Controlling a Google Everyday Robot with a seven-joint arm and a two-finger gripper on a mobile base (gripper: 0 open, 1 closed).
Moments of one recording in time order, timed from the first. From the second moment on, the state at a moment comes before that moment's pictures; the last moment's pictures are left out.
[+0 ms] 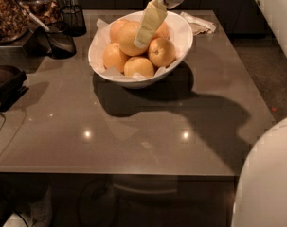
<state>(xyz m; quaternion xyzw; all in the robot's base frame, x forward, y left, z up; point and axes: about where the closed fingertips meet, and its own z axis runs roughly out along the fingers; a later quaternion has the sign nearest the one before) 0.643 -0.029 0.997 -0.58 0.77 0.07 0.25</state>
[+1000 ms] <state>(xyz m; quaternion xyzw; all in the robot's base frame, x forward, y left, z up) 0.663 -0.015 0.978 -0.59 0.77 0.08 0.23</state>
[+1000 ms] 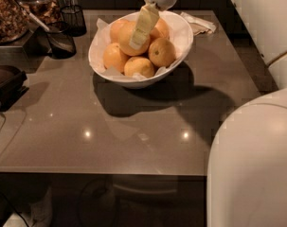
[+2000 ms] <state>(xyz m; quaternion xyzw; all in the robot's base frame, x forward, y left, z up) 0.663 0.016 0.956 -0.62 0.76 0.09 0.20</state>
